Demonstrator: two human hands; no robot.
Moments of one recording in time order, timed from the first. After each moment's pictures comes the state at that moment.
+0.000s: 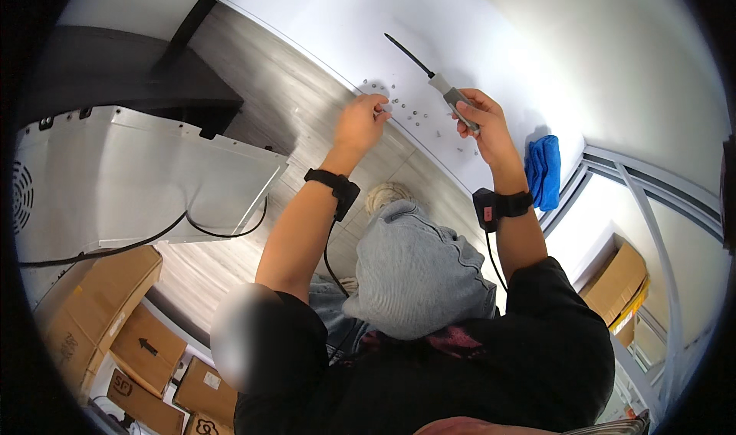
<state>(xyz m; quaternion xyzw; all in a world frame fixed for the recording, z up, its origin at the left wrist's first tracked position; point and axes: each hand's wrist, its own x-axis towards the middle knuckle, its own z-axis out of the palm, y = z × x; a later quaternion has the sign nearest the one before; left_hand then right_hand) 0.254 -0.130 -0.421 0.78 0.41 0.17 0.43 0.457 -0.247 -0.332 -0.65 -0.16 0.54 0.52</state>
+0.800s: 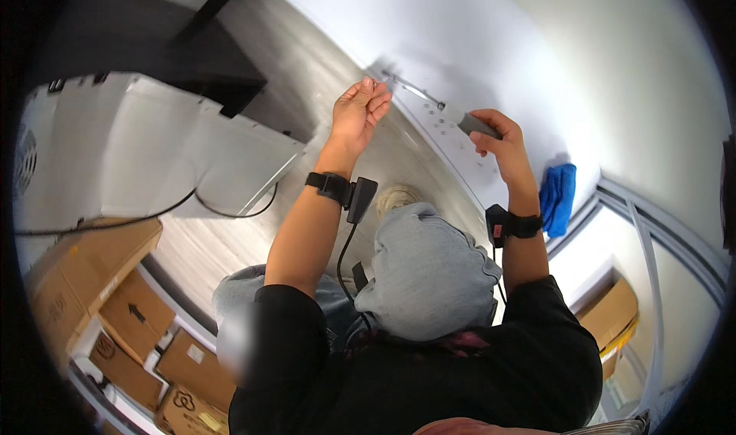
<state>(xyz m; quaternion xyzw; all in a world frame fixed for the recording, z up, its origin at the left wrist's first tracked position) 0.230 -0.103 -0.395 0.13 0.47 0.35 0.80 0.453 -0.240 -0.336 -0.65 -0.29 0.55 0.44</state>
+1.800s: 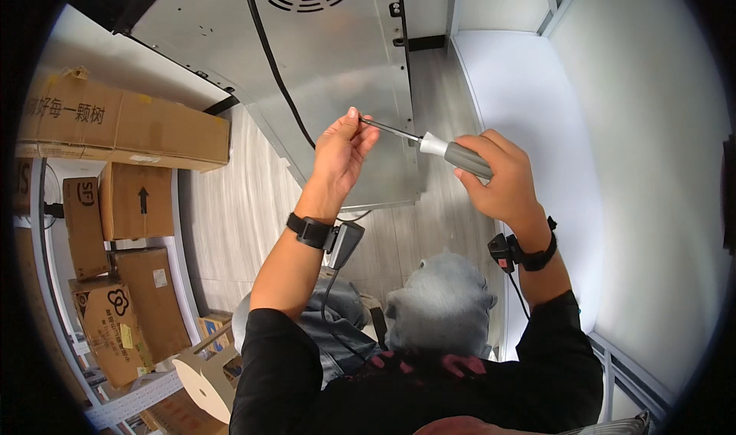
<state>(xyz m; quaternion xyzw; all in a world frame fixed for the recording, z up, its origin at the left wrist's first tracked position) 0.001 -0.094 -0.195 0.16 0.45 0.60 0.64 0.259 -0.103 -0.153 -0.40 -0.81 0.23 0.38</state>
